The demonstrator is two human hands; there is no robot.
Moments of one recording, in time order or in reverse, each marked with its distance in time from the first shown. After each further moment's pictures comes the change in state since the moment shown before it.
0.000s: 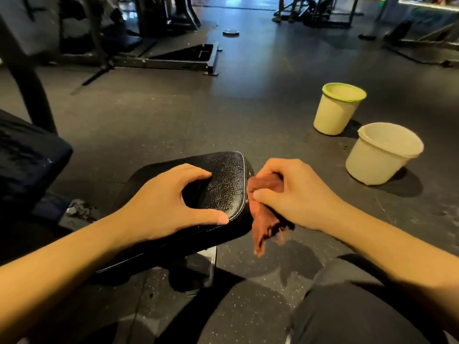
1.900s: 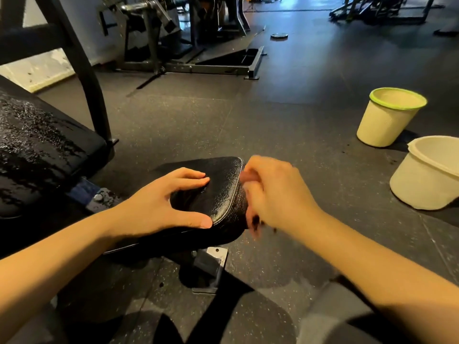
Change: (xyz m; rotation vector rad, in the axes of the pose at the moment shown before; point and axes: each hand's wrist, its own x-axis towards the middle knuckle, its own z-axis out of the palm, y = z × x) left_hand -0.005 0.013 0.003 -0.085 -0.106 -0.156; right_hand 0.024 0.018 0.005 -0.060 0.051 -0.211
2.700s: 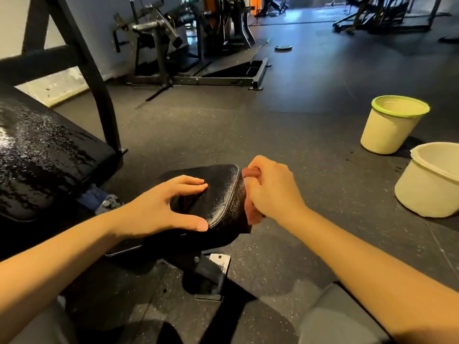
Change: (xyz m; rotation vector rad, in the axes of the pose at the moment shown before) left_hand -0.002 0.006 -0.002 0.005 -0.018 -0.027; right_hand 0.010 0.009 0.002 0.145 0.038 0.228
